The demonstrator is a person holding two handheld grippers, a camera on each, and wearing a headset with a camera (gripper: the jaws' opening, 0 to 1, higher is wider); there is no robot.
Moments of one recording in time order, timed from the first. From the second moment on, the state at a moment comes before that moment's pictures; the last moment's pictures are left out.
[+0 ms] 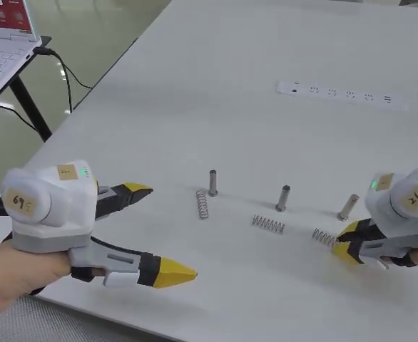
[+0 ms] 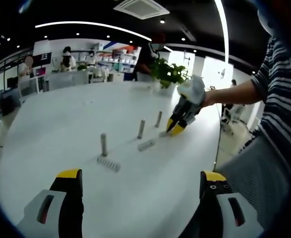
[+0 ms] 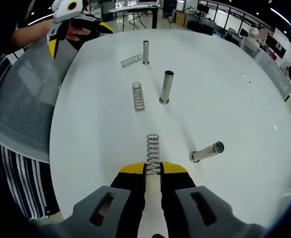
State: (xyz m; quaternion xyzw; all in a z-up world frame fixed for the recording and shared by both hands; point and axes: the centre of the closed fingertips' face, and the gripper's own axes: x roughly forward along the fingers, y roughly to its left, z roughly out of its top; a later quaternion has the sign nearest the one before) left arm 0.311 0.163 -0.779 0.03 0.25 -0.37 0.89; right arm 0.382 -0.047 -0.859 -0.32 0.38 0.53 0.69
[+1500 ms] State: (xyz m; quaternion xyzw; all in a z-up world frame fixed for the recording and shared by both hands) left arm 0.321 0.047 -0.770 0.00 0.20 -0.51 0.84; right arm 0.316 -0.003 -0.792 -0.36 0.27 0.63 0.63
